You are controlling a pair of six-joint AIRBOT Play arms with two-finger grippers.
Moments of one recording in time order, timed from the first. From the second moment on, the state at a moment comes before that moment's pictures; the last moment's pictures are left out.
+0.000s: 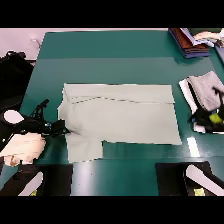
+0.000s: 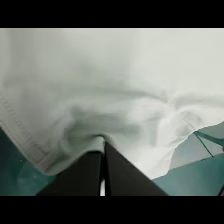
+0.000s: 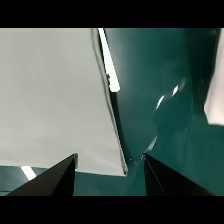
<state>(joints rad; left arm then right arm) 0.06 -0.83 0.53 0.96 -1.19 -1.52 -0.57 -1.06 0.83 -1.26 1.50 1.34</state>
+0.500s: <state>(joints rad) 0.06 -0.83 0.55 0.97 -1.19 -1.49 -0.58 -1.11 0.53 -1.14 1.40 1.29</state>
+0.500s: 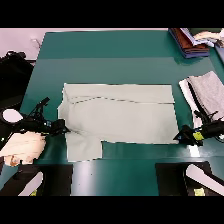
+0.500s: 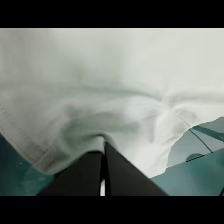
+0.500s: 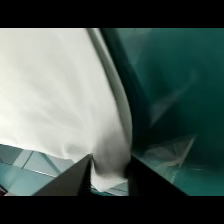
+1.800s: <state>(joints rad) -0.02 -1.08 0.94 1.07 -1.16 -1.45 -0.23 -1.18 1.11 -1.38 1.48 1.40</state>
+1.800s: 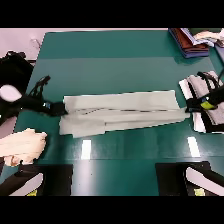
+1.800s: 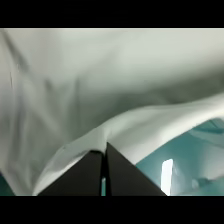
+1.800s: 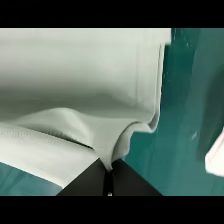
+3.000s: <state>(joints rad) -0.20 -1.44 1.30 0.97 -0.99 -1.49 -0.52 -1.63 1.20 -0.99 1.38 1.17</state>
